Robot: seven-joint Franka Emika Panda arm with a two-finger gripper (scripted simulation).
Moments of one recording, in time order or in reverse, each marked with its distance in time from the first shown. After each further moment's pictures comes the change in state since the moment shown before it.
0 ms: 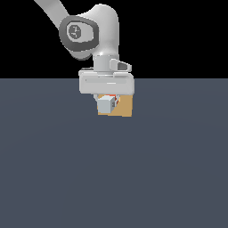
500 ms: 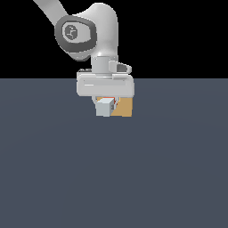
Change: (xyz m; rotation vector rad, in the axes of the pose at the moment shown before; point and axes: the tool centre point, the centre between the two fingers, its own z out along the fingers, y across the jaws) arm -0.019 0.000 0.006 -0.001 0.001 -0.007
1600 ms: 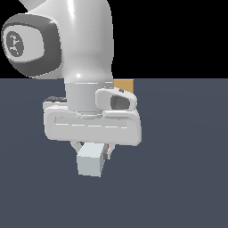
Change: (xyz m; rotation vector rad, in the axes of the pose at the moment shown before) arm -0.184 0.018 0.063 0.000 0.001 -0.058
